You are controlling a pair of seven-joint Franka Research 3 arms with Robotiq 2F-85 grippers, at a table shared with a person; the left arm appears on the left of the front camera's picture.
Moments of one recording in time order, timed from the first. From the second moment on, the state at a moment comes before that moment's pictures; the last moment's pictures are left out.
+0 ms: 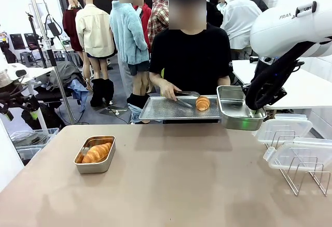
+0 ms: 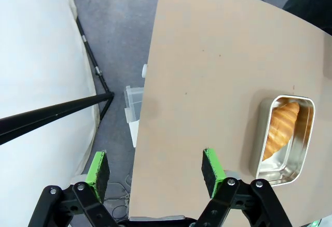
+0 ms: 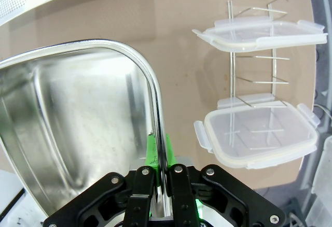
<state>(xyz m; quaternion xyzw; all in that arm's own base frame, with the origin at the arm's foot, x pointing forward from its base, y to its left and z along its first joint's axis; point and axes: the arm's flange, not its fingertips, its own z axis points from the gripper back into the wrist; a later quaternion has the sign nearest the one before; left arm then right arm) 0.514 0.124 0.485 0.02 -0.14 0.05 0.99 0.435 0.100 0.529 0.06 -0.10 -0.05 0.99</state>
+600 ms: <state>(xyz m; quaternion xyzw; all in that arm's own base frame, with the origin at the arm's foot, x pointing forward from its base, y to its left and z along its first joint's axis) 0.514 0.124 0.485 0.02 -0.14 0.05 0.99 0.435 0.100 0.529 0.06 -0.10 -0.05 0.99</state>
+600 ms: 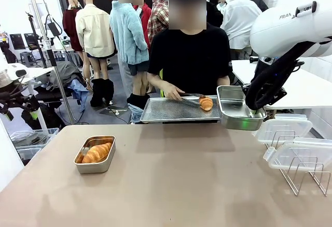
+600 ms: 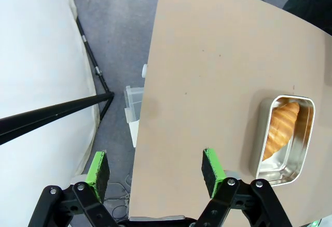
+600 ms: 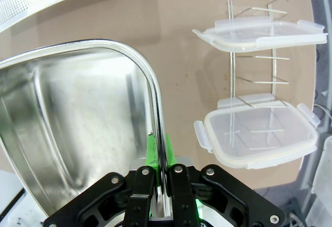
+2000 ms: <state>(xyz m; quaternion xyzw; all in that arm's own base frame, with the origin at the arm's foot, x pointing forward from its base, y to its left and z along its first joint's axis) 0.514 0.124 0.485 0.02 -0.14 0.05 0.99 0.435 0.100 0.529 0.06 -0.10 -0.05 0.99</state>
